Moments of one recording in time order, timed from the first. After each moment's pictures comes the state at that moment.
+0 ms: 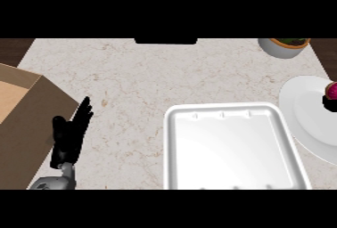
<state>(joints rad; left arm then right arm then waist) -0.05 0.11 -0.01 -1.48 -0.07 0.12 0.24 -0.51 -0.50 -0.47 -0.89 0.94 -0.14 0.09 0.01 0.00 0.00</state>
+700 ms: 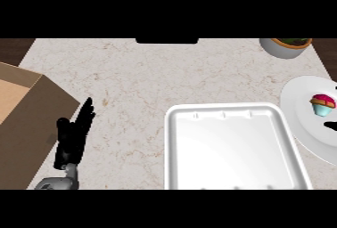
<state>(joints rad) -0.04 0.10 -0.02 -1.47 -0.09 0.14 0.22 -0.58 -0.65 -0.50 -0.45 0.85 0.05 -0.21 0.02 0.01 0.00</state>
